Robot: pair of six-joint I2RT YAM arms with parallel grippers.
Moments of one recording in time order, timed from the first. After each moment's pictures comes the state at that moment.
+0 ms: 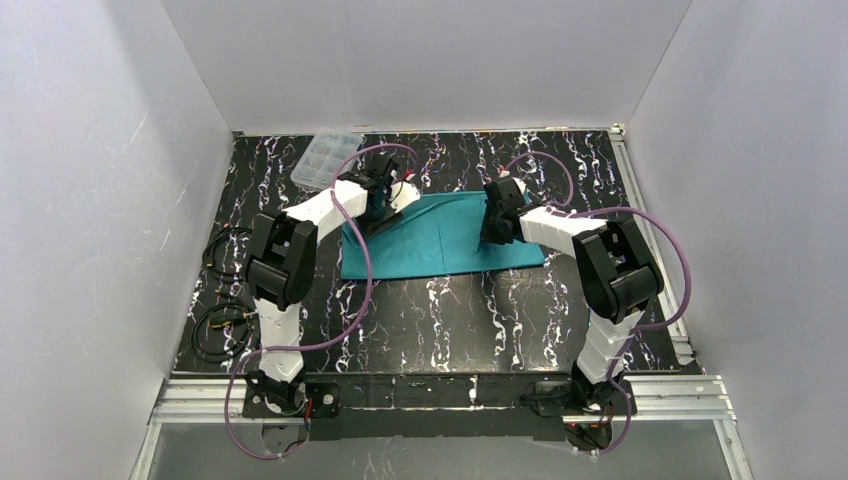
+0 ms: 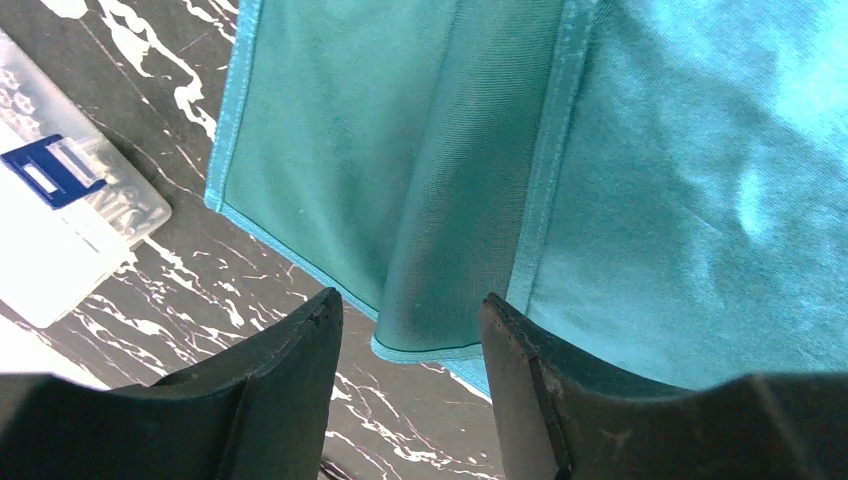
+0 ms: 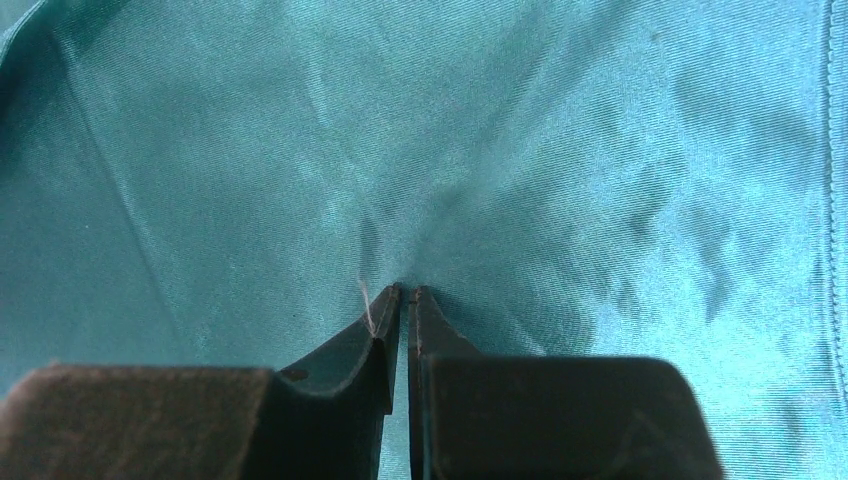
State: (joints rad) left arm -0.45 2.01 1.48 -0.66 -0.21 0.64; right arm 0.48 1.84 1.11 -0.23 0.12 0.61
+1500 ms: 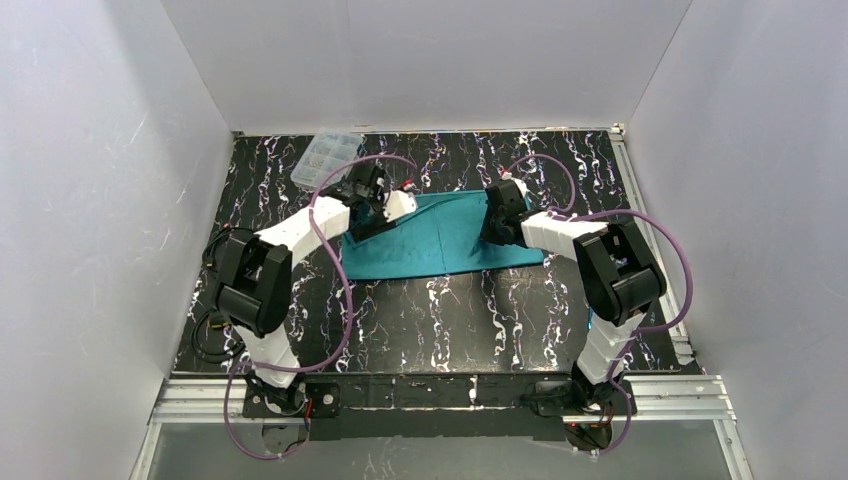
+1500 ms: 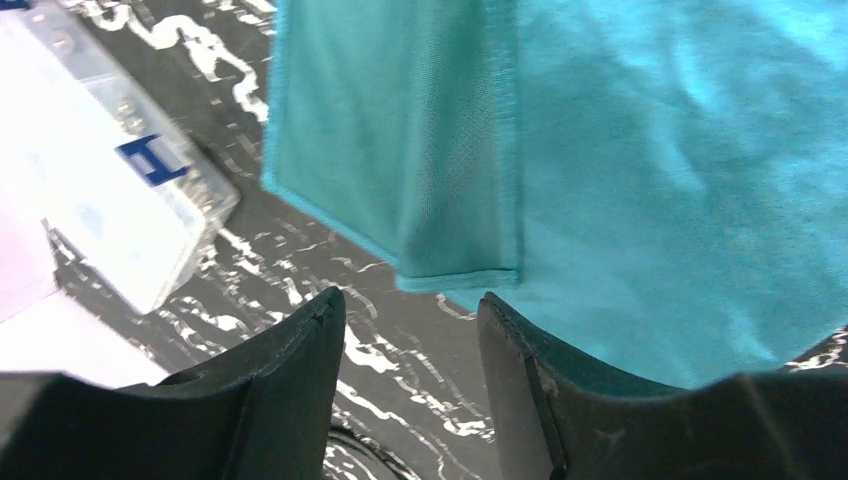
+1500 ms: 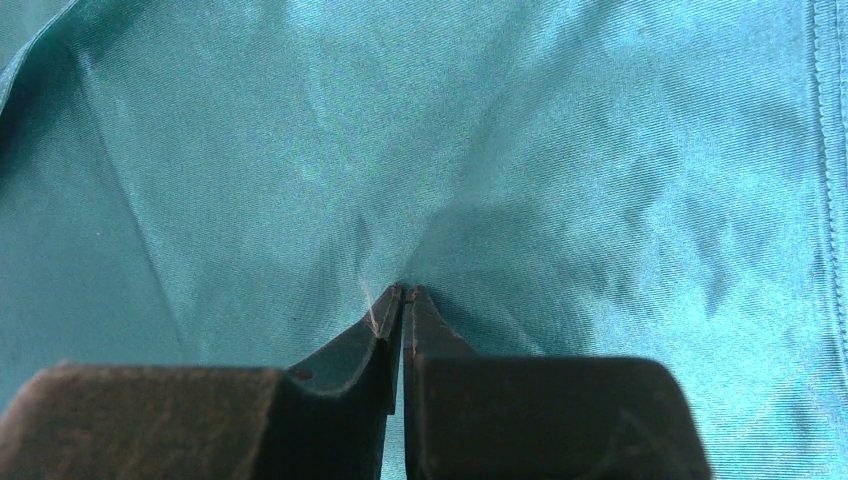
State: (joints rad) left arm -0.44 1.78 1.27 -0.54 -0.15 0.84; right arm 0.48 1.82 1.05 -0.14 0.13 0.62
